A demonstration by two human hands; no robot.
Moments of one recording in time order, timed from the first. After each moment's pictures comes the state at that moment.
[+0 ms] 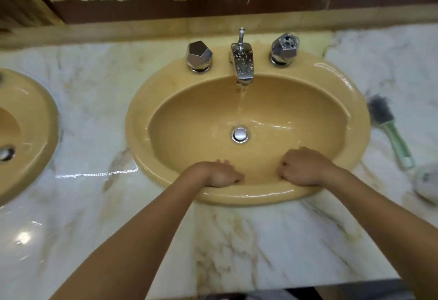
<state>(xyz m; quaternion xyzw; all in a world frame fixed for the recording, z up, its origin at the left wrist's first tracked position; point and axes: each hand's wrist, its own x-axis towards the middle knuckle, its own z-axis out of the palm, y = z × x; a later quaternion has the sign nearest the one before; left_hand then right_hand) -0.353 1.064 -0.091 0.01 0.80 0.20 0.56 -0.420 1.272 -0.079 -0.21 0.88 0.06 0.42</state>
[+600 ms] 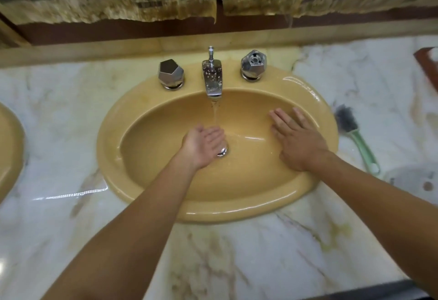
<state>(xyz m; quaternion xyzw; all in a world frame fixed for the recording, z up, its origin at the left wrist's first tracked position) -0.424 1.072 -0.105 -0.42 0.33 0.83 0.17 -0.490 1.322 -0.093 -0.35 0.88 0.29 0.14</state>
